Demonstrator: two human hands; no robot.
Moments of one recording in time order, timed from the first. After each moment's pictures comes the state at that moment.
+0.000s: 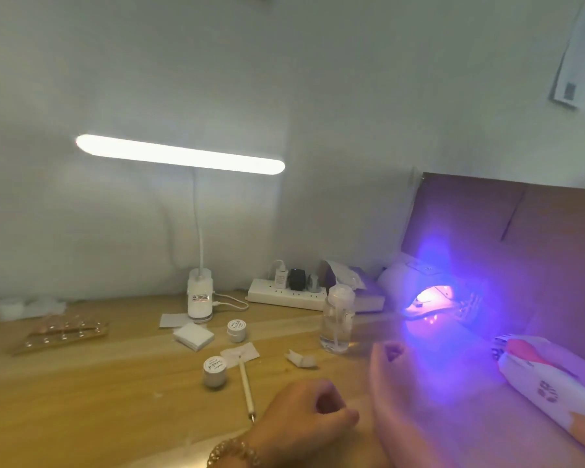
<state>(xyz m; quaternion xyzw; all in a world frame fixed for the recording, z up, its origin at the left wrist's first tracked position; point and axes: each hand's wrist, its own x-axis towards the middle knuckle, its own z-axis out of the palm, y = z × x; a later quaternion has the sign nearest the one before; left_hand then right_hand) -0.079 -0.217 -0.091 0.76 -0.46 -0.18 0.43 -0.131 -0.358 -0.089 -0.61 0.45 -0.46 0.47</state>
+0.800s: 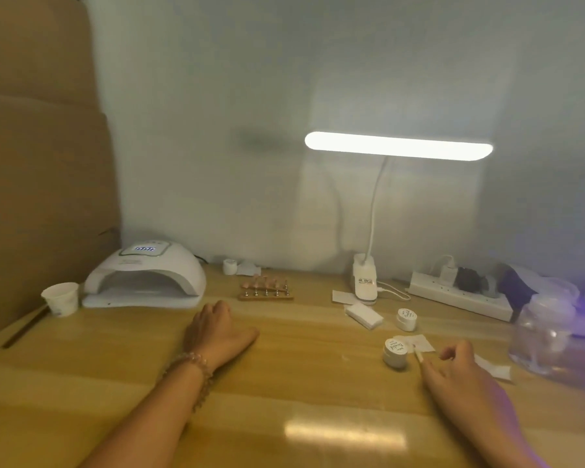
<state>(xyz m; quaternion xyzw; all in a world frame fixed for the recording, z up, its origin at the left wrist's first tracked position) 0.096 0.082 -0.114 0.97 -0.01 0.09 0.22 -0.086 -0.226 -0.086 -0.91 0.29 -0.14 0.28</state>
